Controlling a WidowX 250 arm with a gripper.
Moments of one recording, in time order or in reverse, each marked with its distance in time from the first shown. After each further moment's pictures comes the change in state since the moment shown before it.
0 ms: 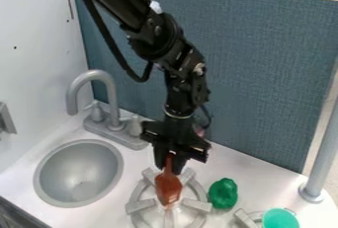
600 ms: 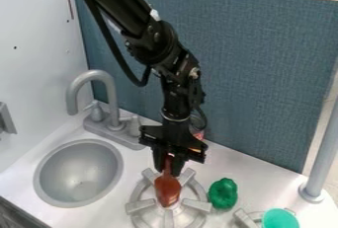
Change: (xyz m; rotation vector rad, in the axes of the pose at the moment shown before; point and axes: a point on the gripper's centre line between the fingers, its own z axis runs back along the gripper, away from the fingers) arm 0.006 0.003 -0.015 -0.027 0.022 0.043
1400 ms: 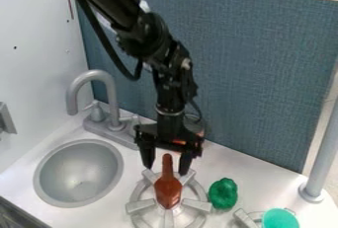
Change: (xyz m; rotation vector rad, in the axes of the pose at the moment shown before) arm 0.000 0.006 0.010 -0.040 0.013 0.101
